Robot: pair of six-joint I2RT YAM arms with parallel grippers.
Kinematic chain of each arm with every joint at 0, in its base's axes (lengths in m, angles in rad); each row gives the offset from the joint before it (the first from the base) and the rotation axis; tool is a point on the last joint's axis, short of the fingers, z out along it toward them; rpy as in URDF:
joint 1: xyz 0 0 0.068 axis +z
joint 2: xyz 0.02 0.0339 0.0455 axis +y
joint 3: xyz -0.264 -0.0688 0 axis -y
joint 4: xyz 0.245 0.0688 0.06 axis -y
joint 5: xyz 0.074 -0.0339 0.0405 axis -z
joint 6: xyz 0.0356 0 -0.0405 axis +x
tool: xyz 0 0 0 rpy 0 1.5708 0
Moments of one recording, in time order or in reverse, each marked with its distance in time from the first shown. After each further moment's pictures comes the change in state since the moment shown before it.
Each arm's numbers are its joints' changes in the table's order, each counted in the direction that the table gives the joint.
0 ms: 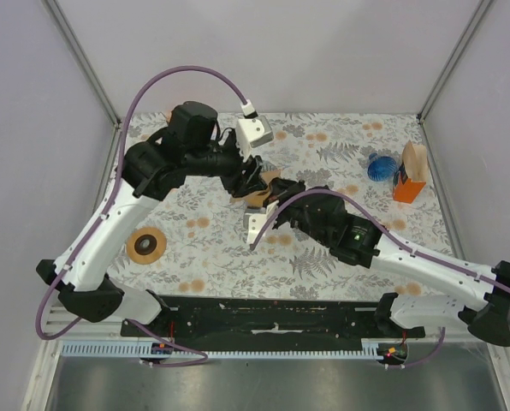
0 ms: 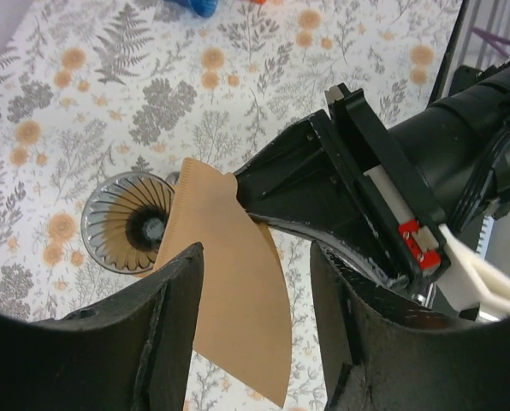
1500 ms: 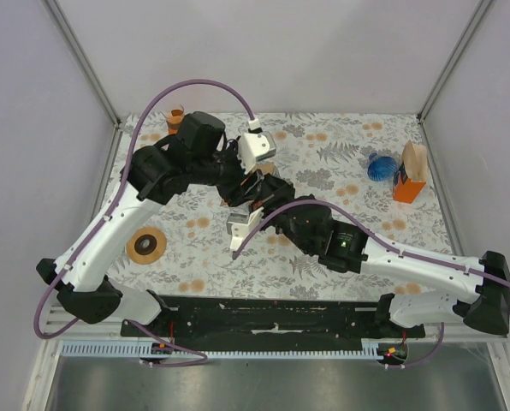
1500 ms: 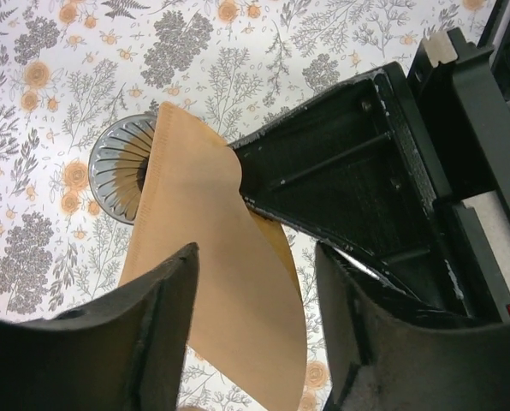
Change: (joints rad) left arm -0.038 -0.011 -0.058 -0.094 -0.128 0.072; right arm 0.148 0.092 0.049 0.118 0.239 -0.203
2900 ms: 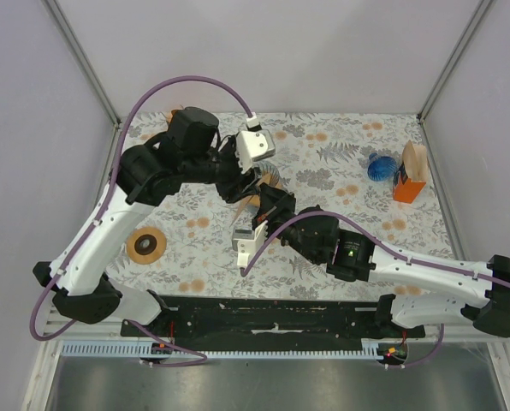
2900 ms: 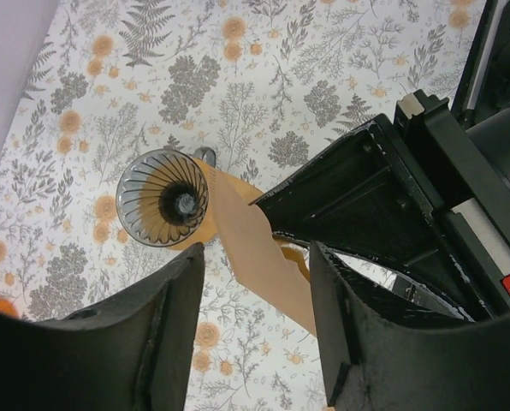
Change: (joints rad) left arm -0.022 -0.002 0.087 -0.027 0.006 0.063; right arm 0.049 -0.068 -0.076 0.027 -0.055 -0.003
